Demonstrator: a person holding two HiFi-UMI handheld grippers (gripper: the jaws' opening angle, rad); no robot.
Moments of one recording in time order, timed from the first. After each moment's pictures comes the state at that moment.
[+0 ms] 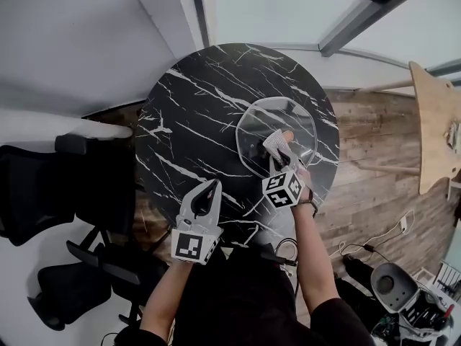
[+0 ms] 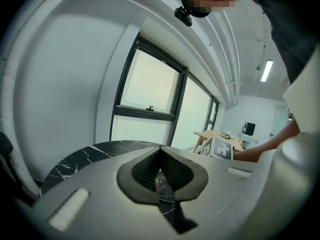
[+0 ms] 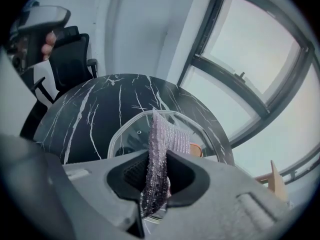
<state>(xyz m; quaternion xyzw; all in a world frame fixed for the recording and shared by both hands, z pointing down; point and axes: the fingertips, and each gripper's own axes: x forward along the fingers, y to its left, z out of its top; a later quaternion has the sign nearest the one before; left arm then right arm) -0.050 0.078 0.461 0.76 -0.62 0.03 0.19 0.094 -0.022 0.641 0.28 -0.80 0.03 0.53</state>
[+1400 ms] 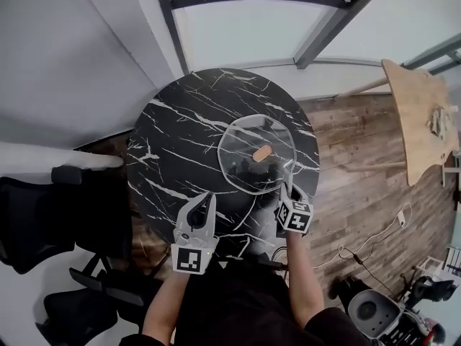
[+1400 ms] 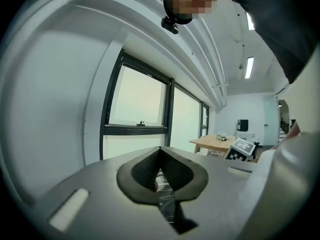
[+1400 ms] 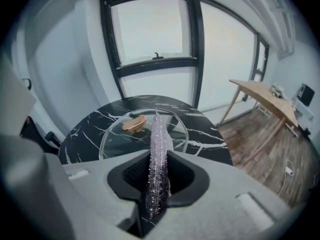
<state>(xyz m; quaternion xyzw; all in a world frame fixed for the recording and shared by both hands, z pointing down) -0.026 0.060 0.425 0.80 -0.59 0.03 0.09 0.222 0.004 0.618 0.54 -0.71 0.31 0.33</state>
